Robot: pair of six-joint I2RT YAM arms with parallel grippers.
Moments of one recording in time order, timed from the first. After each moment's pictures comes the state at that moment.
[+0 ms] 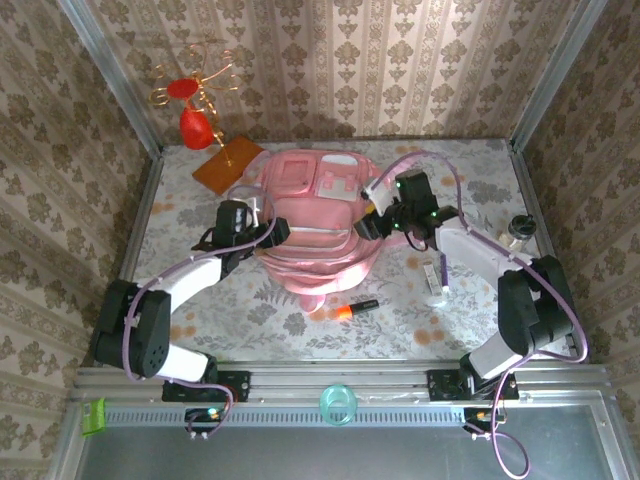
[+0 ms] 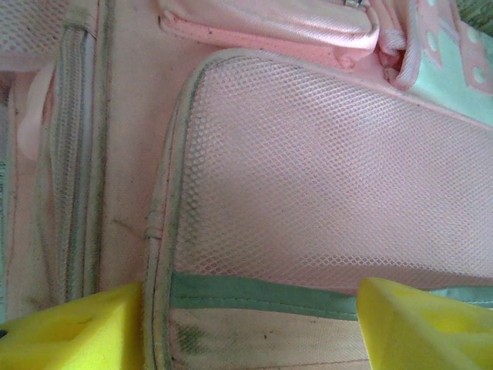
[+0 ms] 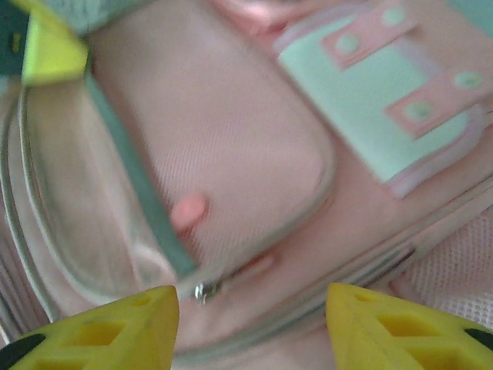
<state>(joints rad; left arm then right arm) -0.36 1.41 0.71 0.07 0.23 -0.49 0.36 1.57 1.08 -0.22 -0.42 -0.22</state>
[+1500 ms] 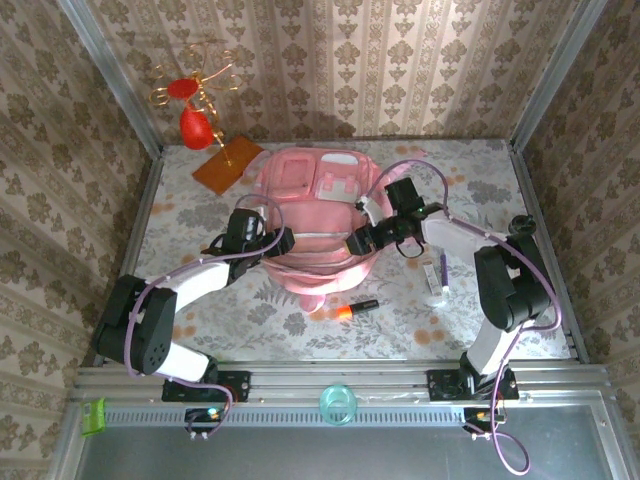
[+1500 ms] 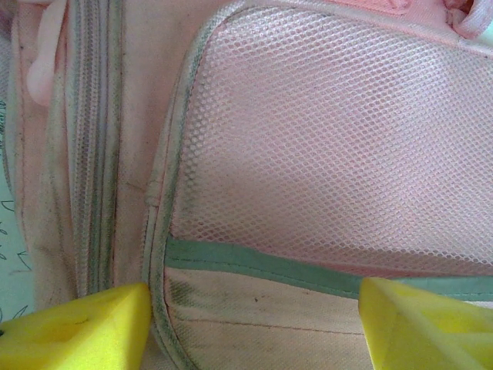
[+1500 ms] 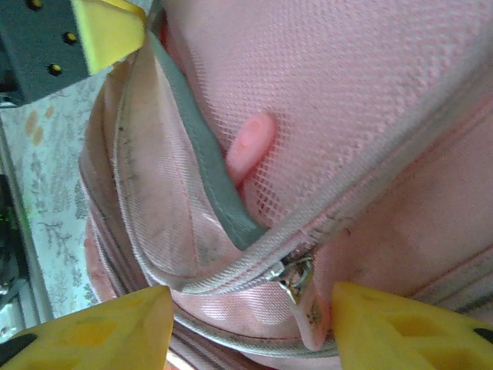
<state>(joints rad) -0.44 1.45 0.68 0.07 0.12 -0.53 0.36 1.72 1.10 -0.36 -0.66 -0.06</state>
